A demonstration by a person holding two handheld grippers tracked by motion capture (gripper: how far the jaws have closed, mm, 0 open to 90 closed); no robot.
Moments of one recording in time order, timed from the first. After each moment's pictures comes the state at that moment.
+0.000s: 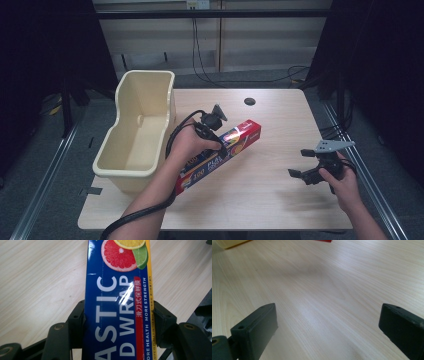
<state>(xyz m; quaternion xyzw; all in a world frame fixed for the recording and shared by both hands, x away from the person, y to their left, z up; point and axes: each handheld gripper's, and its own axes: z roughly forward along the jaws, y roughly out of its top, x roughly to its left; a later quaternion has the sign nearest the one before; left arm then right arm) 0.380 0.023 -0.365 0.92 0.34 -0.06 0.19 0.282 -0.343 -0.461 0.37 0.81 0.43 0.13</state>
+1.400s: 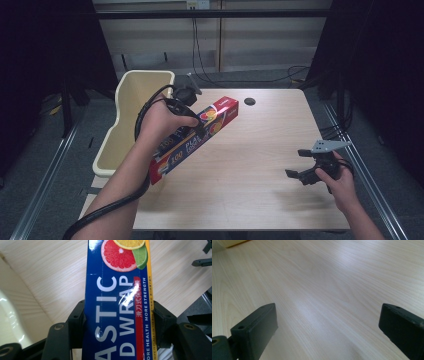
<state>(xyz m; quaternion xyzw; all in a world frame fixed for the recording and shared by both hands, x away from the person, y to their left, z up) 0.384 0.078 -0.281 0.89 0.41 -0.03 0.19 0.283 -0.335 -0.462 0.36 0.82 0.43 0.13</state>
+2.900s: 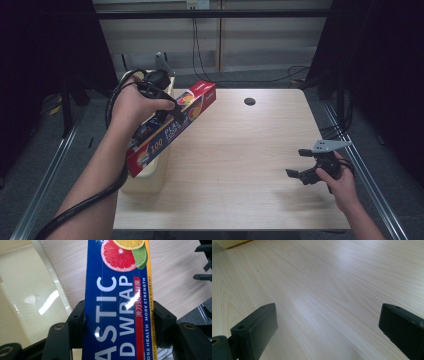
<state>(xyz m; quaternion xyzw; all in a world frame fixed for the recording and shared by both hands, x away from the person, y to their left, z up) 0.388 0.127 -0.237 0.86 0.48 -0.02 0.20 0.283 -0.337 -0.461 0.37 0.81 0.43 0.13</state>
